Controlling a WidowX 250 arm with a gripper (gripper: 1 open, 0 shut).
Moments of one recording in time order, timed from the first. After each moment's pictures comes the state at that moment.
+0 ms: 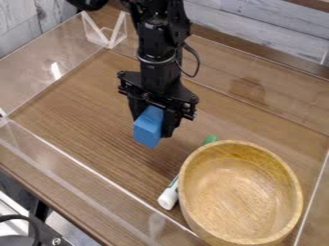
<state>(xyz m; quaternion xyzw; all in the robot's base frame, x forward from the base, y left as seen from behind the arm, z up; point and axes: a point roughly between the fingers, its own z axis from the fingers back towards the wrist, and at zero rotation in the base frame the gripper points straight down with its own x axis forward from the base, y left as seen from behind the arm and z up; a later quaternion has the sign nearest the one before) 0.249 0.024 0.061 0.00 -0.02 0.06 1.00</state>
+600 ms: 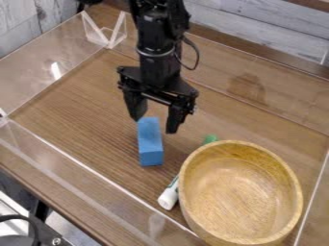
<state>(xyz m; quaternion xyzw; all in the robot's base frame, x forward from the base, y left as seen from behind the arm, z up) 0.252 0.027 0.067 0.00 -0.02 0.06 1.00</state>
